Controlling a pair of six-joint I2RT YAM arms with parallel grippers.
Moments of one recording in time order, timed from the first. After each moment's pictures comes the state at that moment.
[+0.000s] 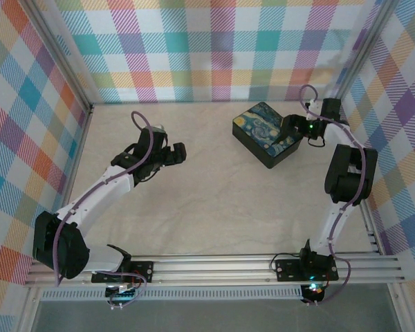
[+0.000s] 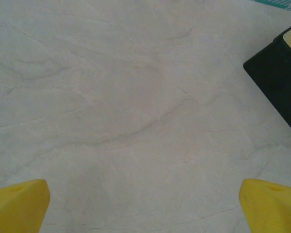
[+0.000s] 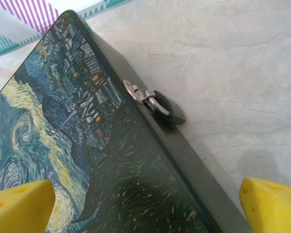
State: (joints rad) left arm -0.46 1.34 1.08 -0.50 -0.17 -0.51; right arm -0.18 2.03 1.53 -0.38 -0.55 0.10
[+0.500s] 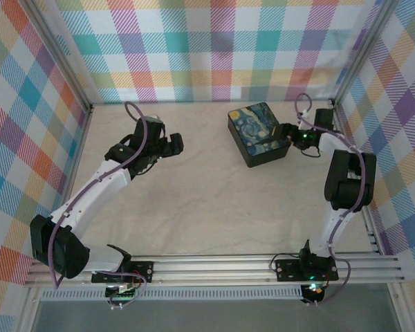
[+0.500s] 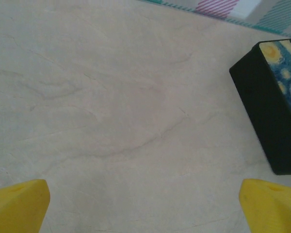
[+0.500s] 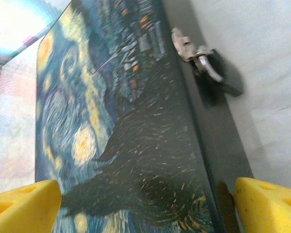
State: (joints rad) left arm -0.46 1.35 1.23 -0.64 -0.22 -0.53; right arm -0.12 1.92 1.31 -0.29 -0.70 0.21
